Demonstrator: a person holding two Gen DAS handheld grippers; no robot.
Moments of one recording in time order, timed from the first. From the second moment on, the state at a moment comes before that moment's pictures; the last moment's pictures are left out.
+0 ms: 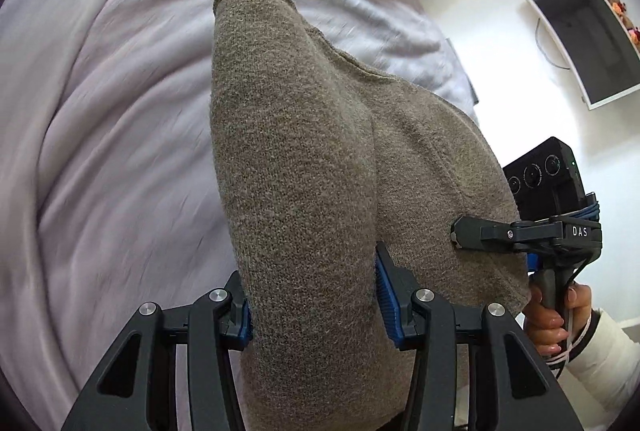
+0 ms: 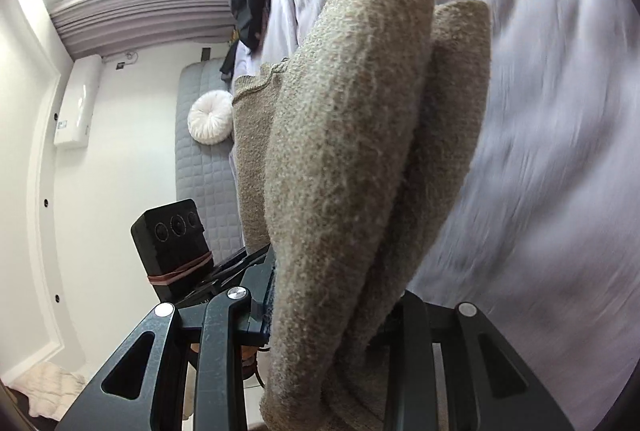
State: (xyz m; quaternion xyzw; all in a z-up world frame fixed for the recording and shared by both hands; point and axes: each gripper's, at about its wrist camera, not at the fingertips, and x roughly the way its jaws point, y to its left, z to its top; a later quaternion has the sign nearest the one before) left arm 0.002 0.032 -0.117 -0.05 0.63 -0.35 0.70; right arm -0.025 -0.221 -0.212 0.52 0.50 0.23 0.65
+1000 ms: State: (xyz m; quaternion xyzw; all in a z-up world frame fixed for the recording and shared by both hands) left arm -0.040 0.101 -0.168 0.04 0.63 -0.22 0.75; right arm -0.039 -0.172 -0.206 0.21 0.62 0.05 0.75
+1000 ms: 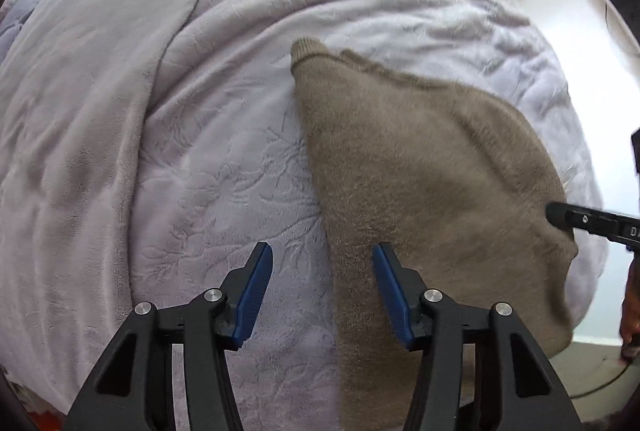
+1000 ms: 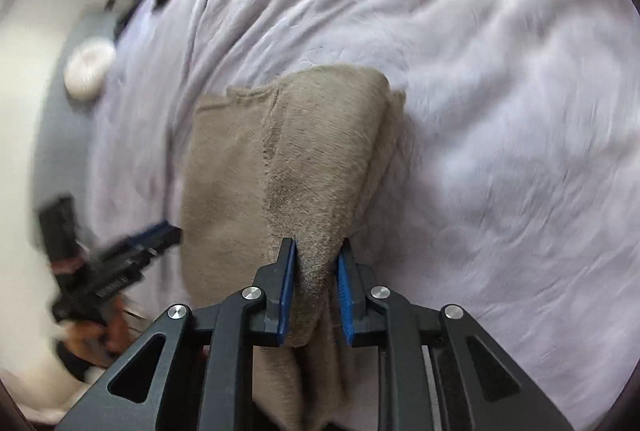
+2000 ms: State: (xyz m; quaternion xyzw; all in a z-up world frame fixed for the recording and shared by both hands) left arm -0.102 0.104 -0.180 0.11 0.68 -0.26 0.68; right arm -0.091 -0.113 -0.221 0.21 0.67 0.04 0.71
